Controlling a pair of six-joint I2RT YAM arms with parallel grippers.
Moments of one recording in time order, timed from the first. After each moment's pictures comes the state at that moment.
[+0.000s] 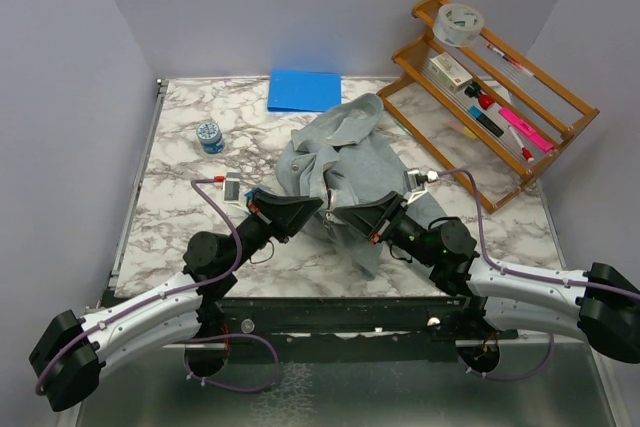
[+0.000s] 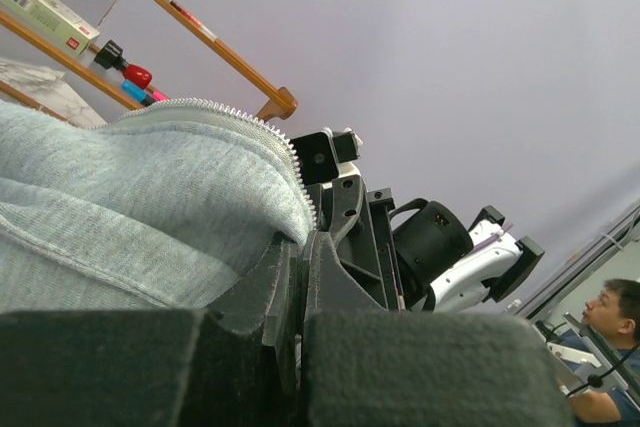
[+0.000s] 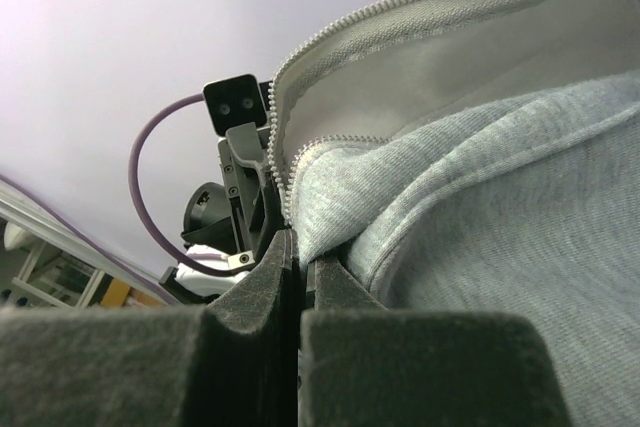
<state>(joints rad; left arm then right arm) -0.87 0.71 0.25 0.94 0.06 -0.87 1.02 1.00 0.34 1.00 0.01 1.05</state>
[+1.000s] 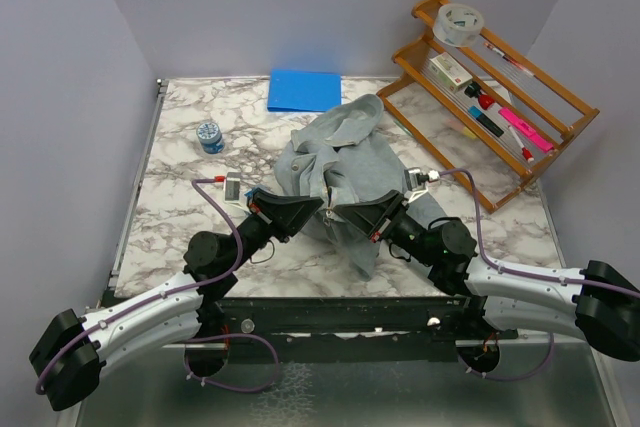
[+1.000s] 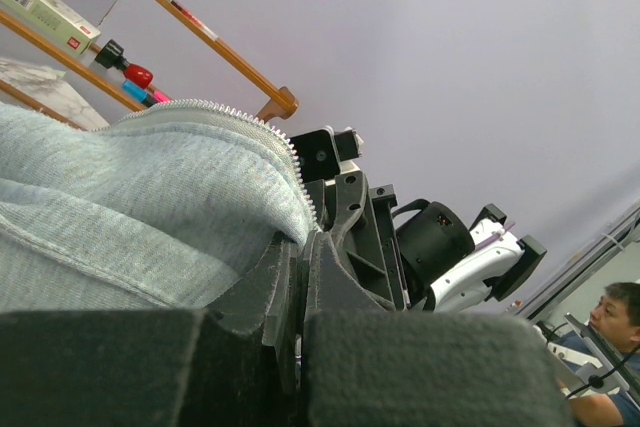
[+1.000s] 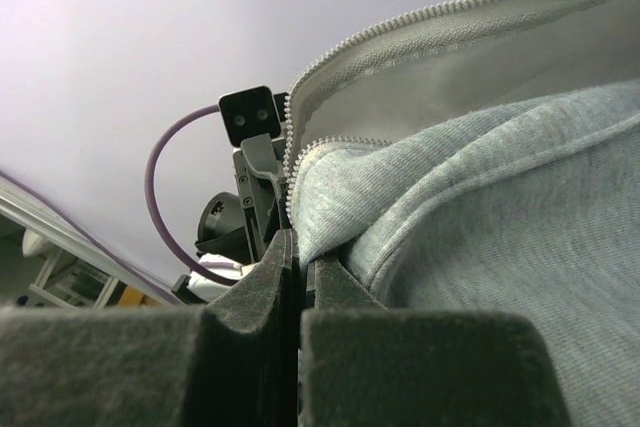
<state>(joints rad) -0.87 0.72 0.25 0.94 0.06 -0.88 1.02 1.02 0.34 1.05 0.02 1.07</state>
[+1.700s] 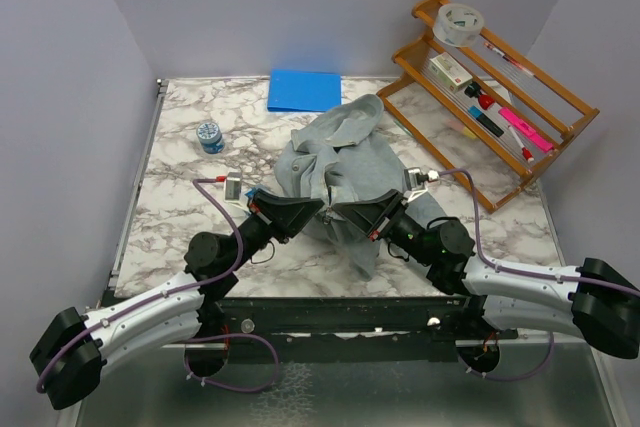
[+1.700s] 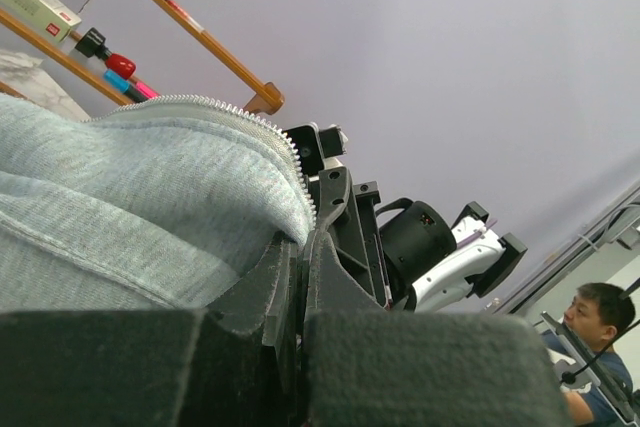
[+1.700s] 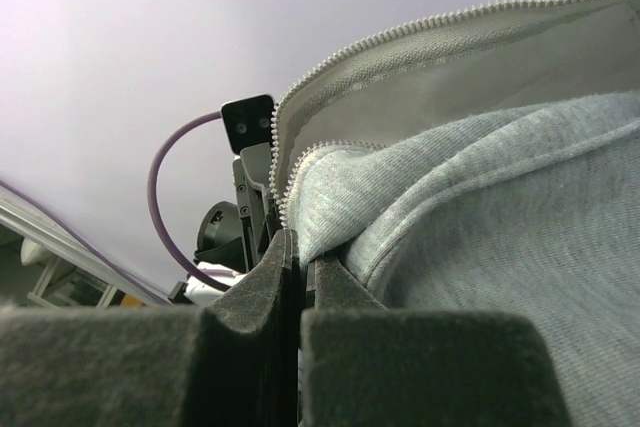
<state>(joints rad) -0.87 0.74 0.25 0.97 0.08 -0.92 1.02 1.05 0.34 1.08 0.04 1.08</state>
